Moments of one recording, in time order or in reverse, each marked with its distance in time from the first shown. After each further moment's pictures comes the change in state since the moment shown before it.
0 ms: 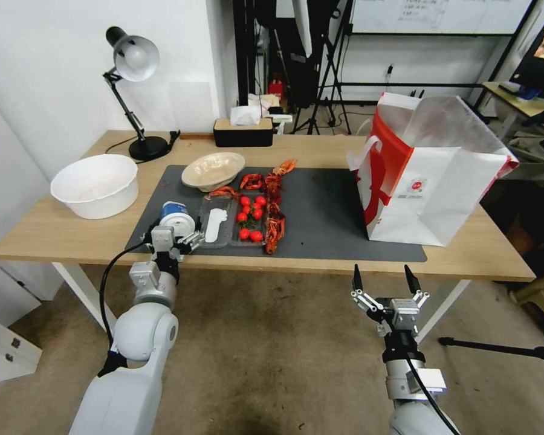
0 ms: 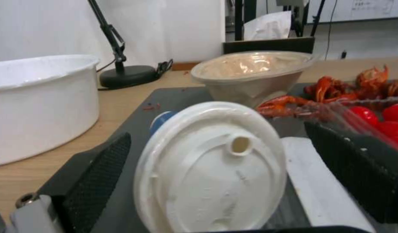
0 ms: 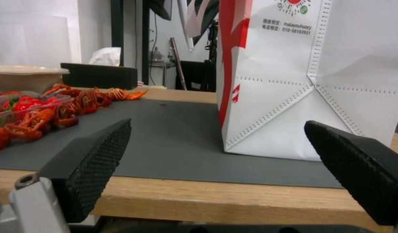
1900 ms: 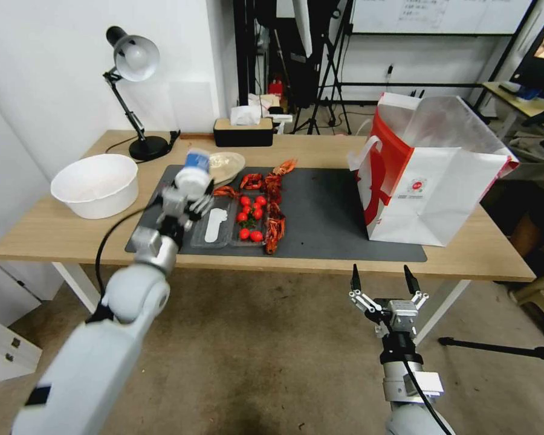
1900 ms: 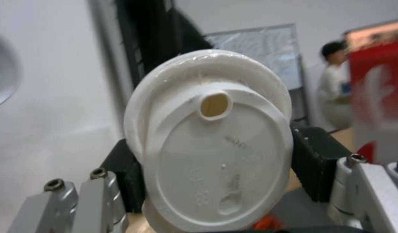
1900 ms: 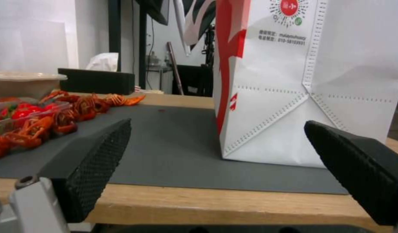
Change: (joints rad) left arm -0.401 0.386 0.322 0.025 -0.307 -0.165 0.104; right arm -0.011 0.030 0.008 0.014 -0.033 0.000 0.003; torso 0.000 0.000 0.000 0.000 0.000
